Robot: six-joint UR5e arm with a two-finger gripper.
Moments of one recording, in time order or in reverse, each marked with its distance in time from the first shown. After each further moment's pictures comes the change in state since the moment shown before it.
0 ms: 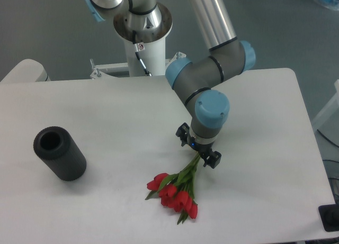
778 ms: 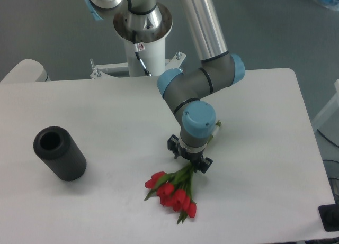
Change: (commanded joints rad) arm -0.029 -0.037 0.015 0.029 0.002 -0.137
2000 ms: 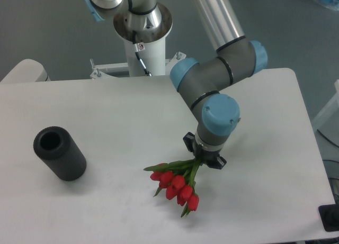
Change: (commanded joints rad) arm 0.035 -0.021 0.310 -0.331 0.017 0.193
